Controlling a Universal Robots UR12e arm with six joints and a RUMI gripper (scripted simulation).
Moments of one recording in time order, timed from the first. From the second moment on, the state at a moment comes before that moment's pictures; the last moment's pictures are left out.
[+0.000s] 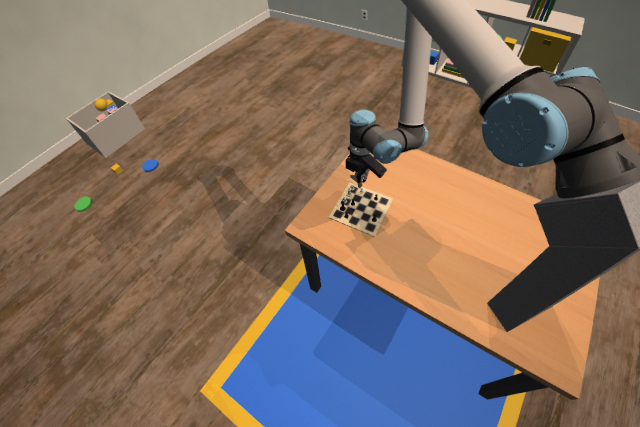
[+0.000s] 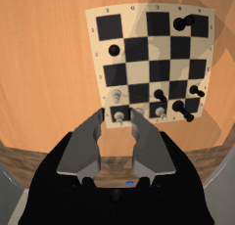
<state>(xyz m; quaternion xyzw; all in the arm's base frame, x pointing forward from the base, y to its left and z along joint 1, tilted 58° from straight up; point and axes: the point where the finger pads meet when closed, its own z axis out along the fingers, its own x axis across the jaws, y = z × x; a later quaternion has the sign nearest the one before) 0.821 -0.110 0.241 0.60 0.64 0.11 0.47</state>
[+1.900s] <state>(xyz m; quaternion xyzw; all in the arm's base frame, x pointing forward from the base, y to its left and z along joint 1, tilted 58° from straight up) 0.831 -0.115 0.234 0.60 0.64 0.11 0.47</state>
